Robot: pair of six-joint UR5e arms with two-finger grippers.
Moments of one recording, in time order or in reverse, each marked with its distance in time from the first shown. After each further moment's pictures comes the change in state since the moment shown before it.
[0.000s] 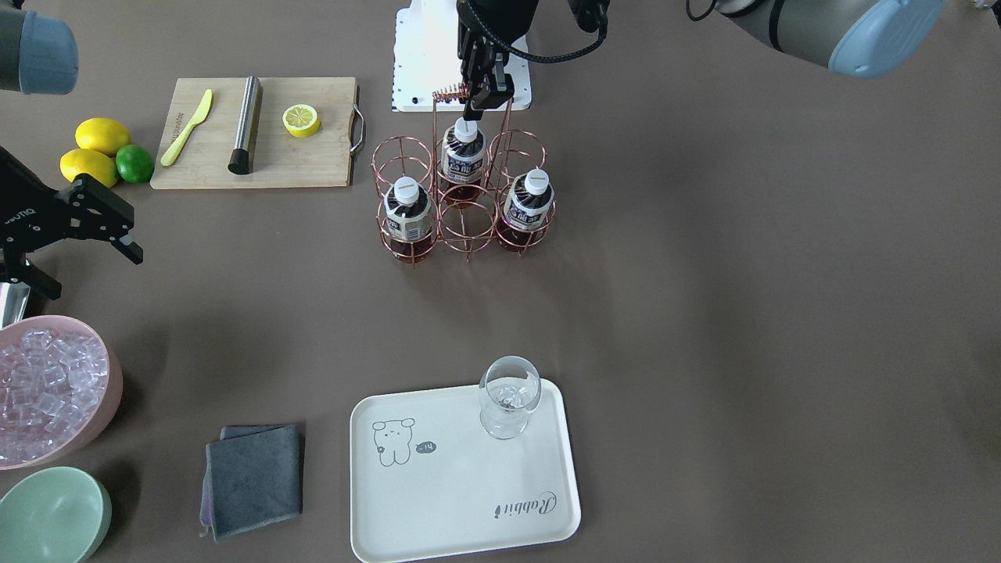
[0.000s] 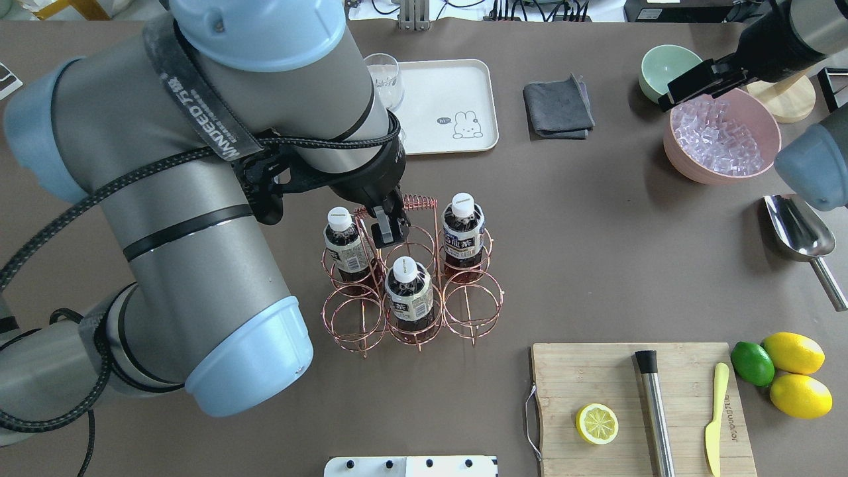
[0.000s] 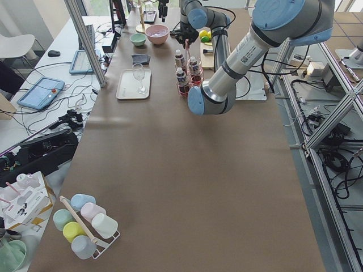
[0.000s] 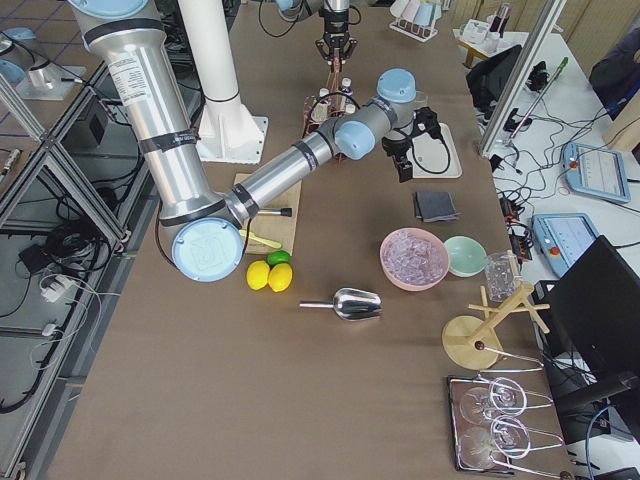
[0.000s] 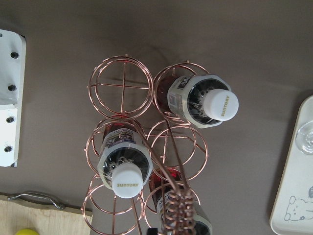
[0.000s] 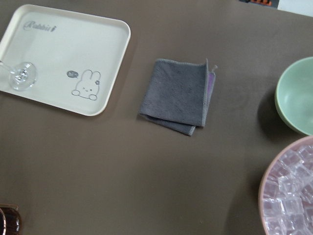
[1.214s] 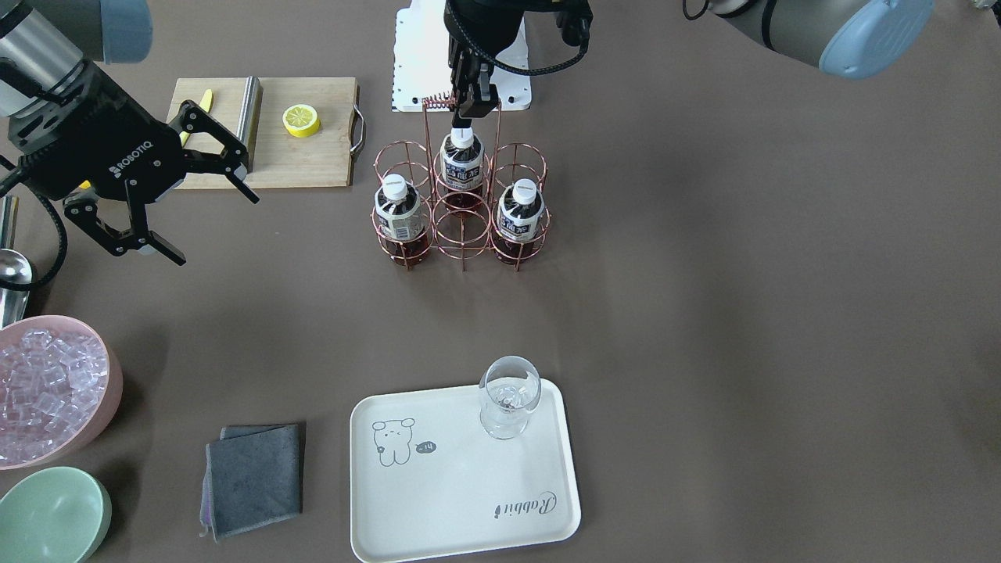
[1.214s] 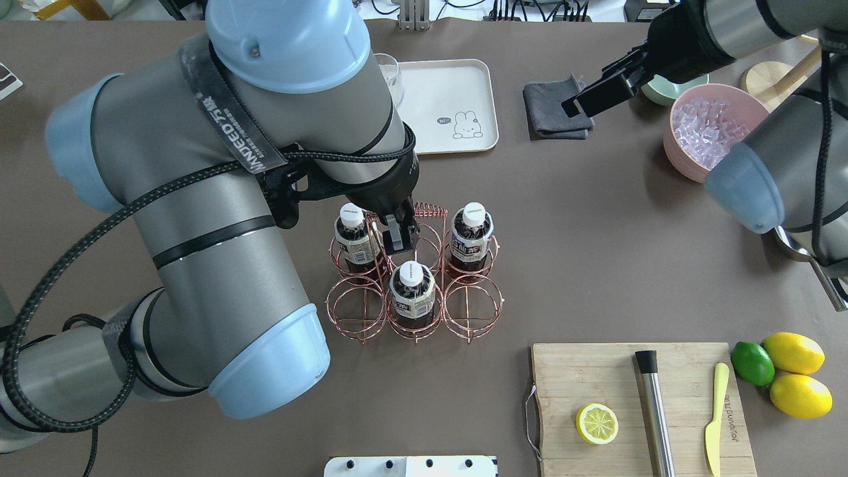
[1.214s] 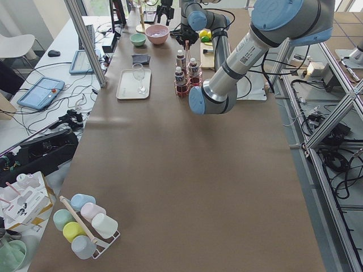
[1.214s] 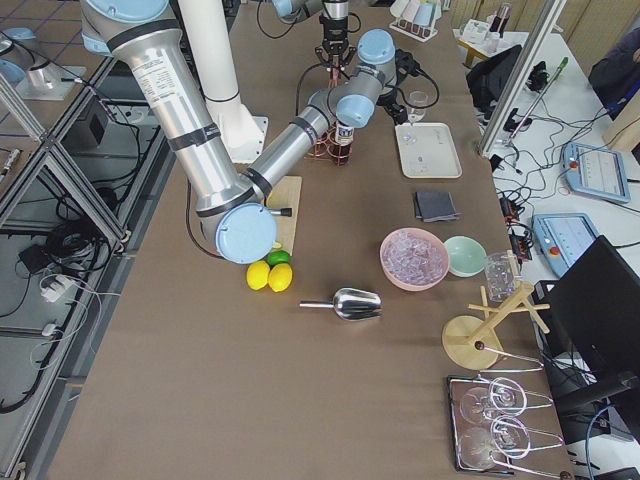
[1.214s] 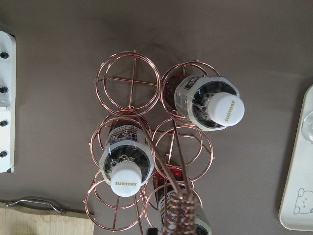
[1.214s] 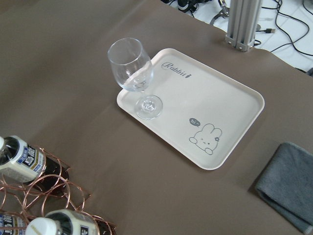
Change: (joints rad) left arm 0.024 -0.004 0.035 -0.036 0.020 0.034; right arm -0.133 0.122 0.047 0.198 -0.019 -0.074
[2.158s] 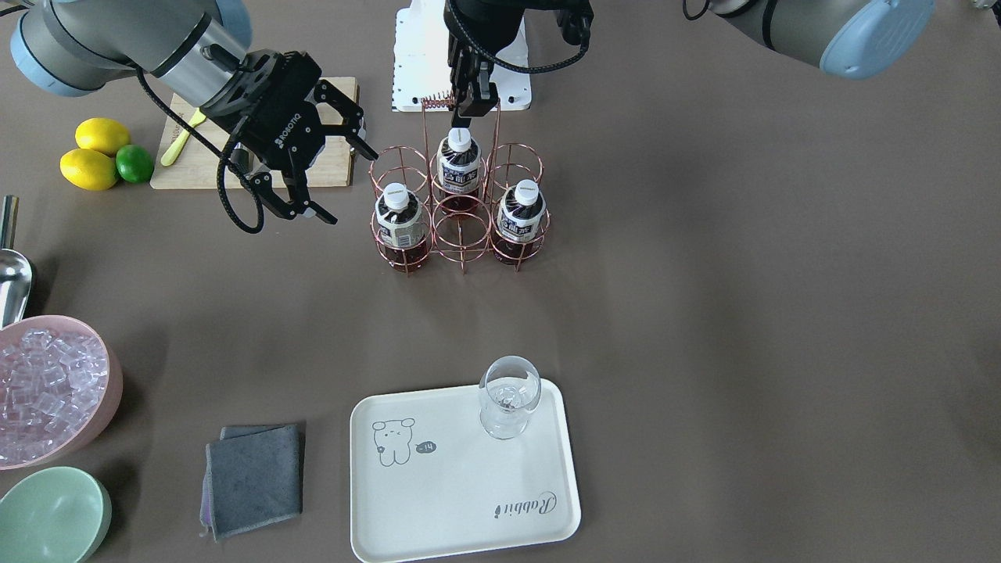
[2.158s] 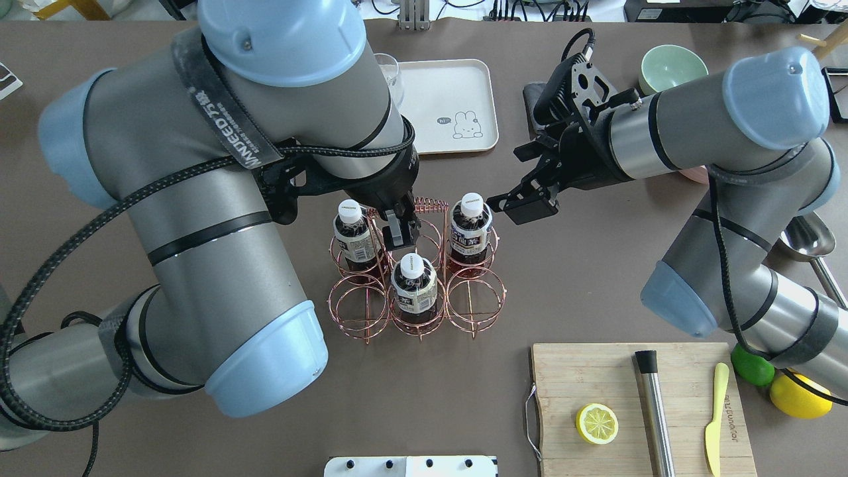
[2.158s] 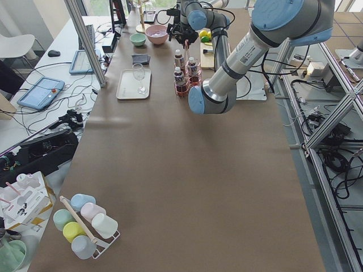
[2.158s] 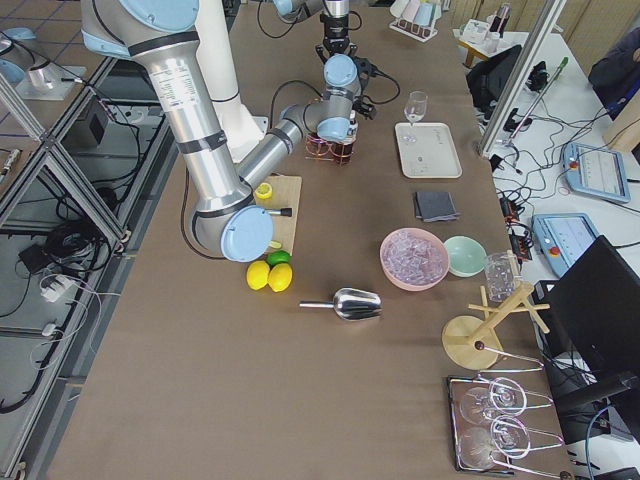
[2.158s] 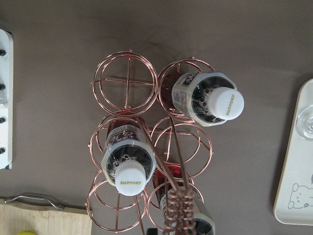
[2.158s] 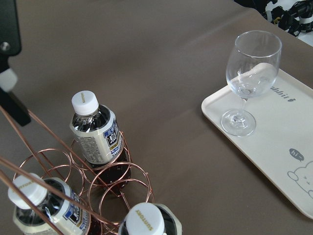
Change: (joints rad) left arm -0.006 -0.003 -0.005 -0.005 0.002 0.000; right arm -0.259 -0.059 -0.004 0.309 -0.171 -0.052
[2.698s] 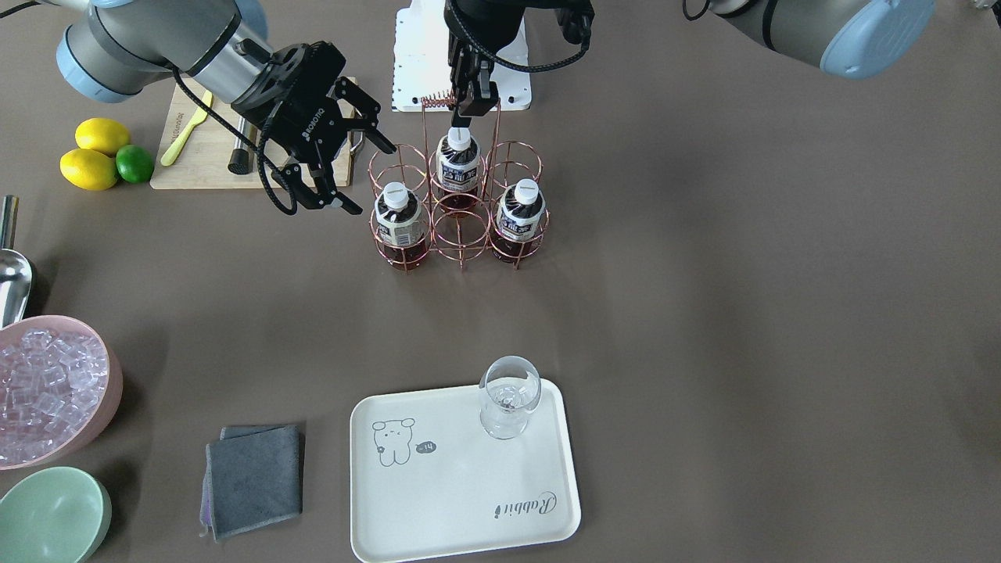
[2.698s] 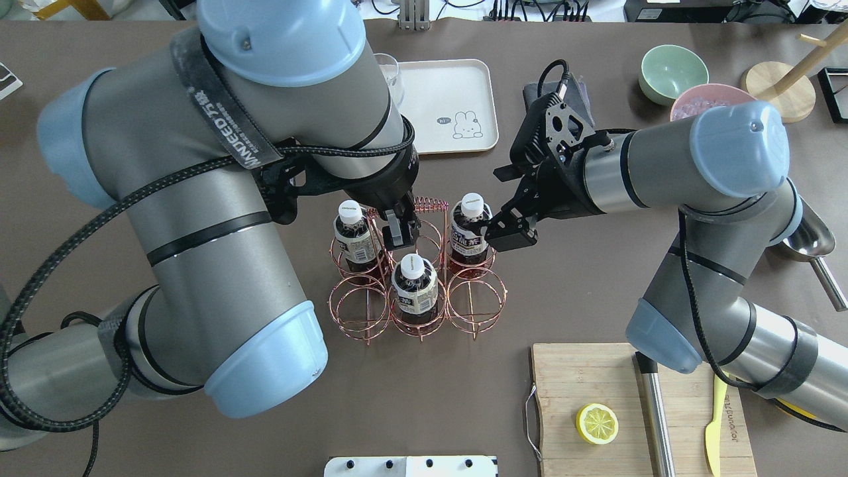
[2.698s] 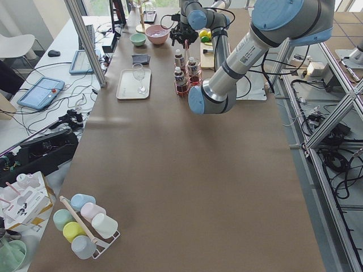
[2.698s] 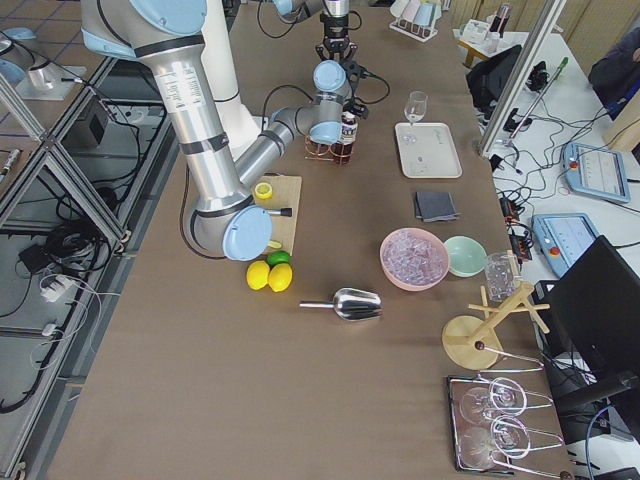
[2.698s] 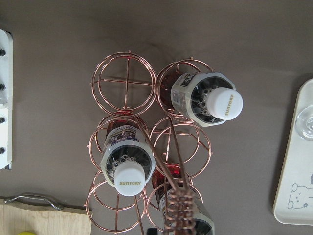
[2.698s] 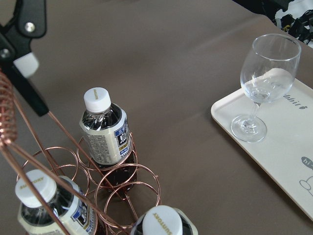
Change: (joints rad) left arm 0.000 0.000 -0.001 0.002 0.001 0.000; right arm -0.085 -0.012 -0.003 0.053 -0.104 -0.039
